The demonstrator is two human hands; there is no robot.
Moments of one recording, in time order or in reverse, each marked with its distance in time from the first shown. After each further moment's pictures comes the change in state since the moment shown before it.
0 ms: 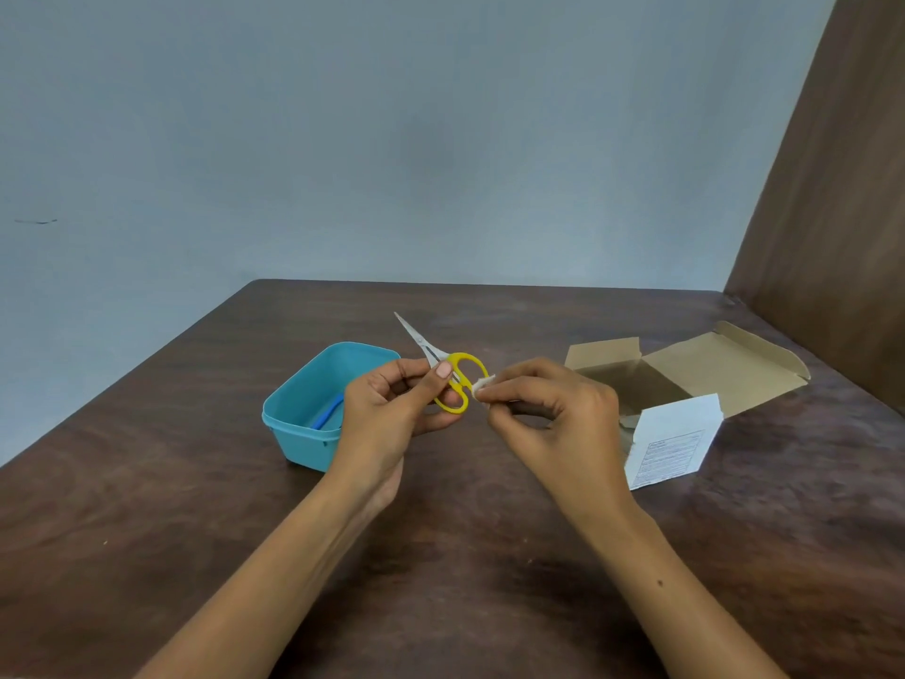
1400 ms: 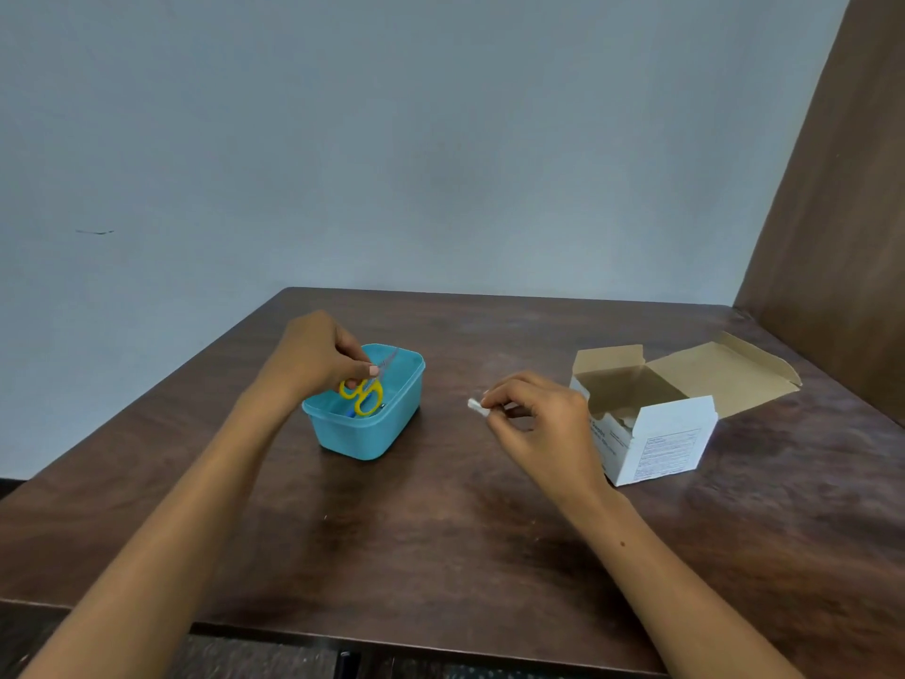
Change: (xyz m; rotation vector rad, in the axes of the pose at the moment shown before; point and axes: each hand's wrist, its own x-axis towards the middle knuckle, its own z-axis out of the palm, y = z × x) left_hand 0.042 0.071 -0.075 1.201 -0.041 0.062; right_hand -0.007 0.007 0.011 -0.135 -0.149 0.000
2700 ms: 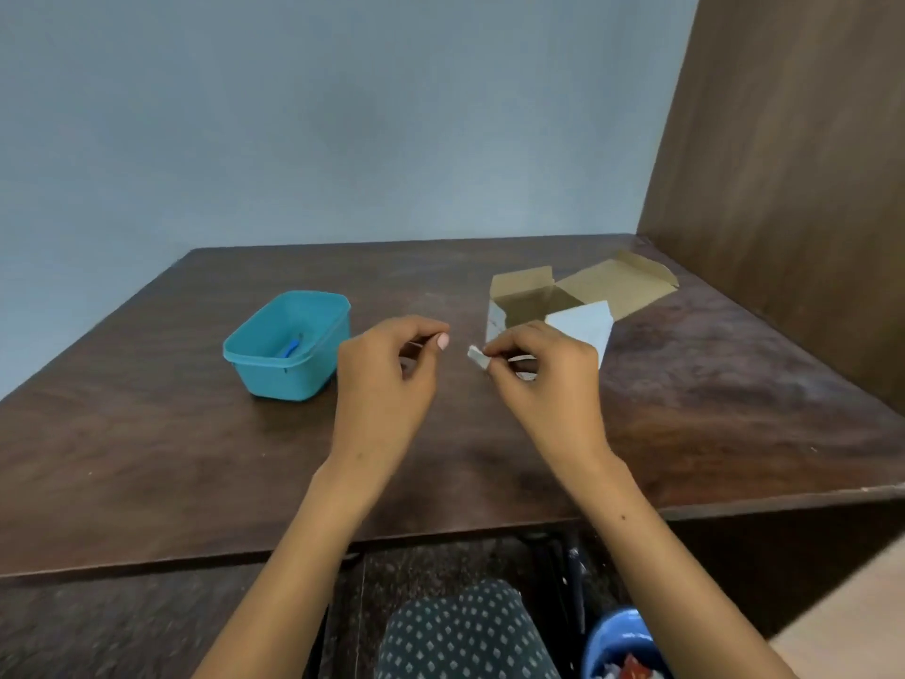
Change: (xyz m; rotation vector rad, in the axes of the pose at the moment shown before) left_hand -0.114 0.082 0.095 -0.330 0.283 0.393; right_hand -0.049 -0.027 -0.060 -0.085 0.211 0.194
